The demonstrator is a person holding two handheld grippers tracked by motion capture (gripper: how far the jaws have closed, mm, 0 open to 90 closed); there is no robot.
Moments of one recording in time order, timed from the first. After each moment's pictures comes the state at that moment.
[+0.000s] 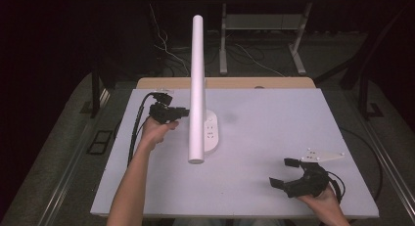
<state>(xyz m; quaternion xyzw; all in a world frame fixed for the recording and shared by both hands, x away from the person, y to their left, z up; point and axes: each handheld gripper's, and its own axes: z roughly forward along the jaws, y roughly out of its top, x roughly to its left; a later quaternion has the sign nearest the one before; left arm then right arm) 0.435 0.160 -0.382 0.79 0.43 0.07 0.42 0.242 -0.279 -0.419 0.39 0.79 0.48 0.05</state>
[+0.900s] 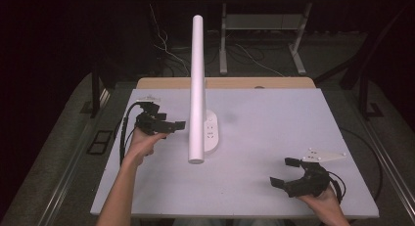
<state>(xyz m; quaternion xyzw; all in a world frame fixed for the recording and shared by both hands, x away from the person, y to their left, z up) 0.384 0.185 -0.371 0.77 0.45 0.05 0.46 0.241 -0.280 -0.418 0.39 0.78 0.48 0.06</state>
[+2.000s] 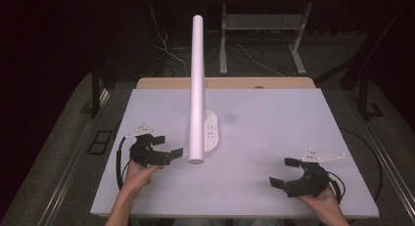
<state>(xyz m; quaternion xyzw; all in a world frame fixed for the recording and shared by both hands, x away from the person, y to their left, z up) 0.304 0.191 -0.400 0.75 0.41 0.05 0.51 0.240 -0.278 -0.417 0.39 0.78 0.48 0.05</state>
